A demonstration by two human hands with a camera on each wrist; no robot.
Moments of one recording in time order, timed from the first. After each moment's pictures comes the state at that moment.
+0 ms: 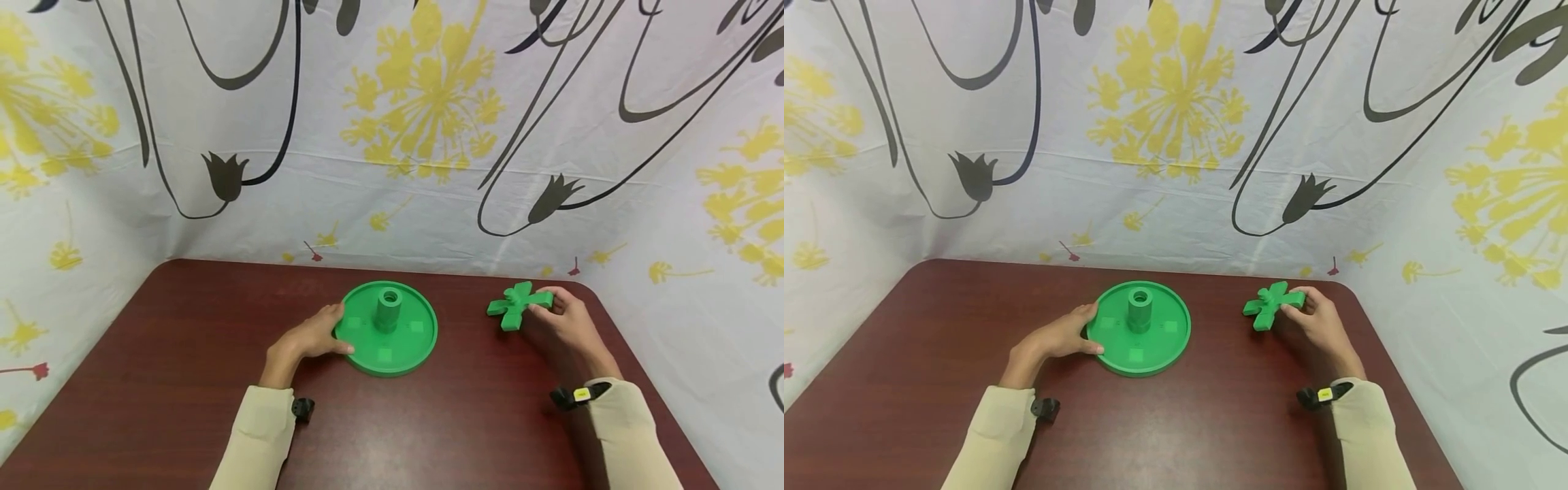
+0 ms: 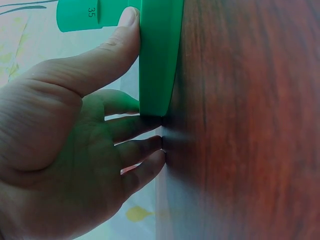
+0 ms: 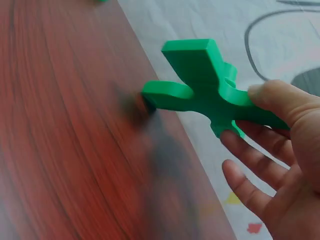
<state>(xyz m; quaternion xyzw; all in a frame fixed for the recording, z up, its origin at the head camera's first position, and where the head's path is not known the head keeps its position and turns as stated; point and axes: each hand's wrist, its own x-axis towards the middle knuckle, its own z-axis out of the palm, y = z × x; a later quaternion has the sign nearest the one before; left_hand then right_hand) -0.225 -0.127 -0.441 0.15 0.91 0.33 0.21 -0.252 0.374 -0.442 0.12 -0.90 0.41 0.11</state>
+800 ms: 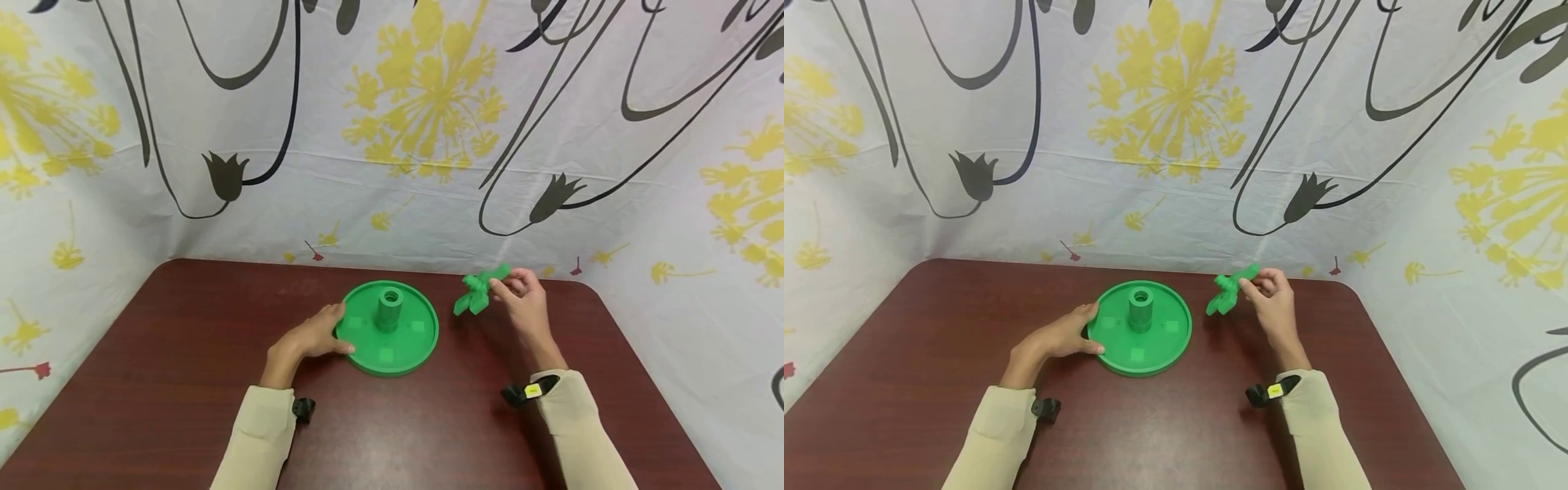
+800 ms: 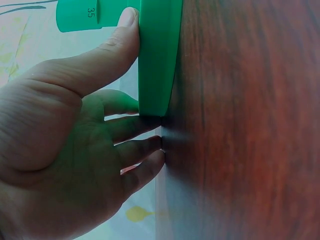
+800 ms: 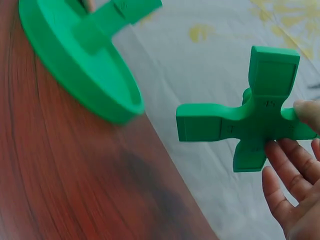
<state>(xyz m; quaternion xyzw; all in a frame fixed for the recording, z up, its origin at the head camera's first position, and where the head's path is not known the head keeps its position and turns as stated) -0.226 -0.127 -0.441 0.15 0.91 0.34 0.21 -0.257 0.259 -0.422 0.03 -0.72 0.68 0.15</state>
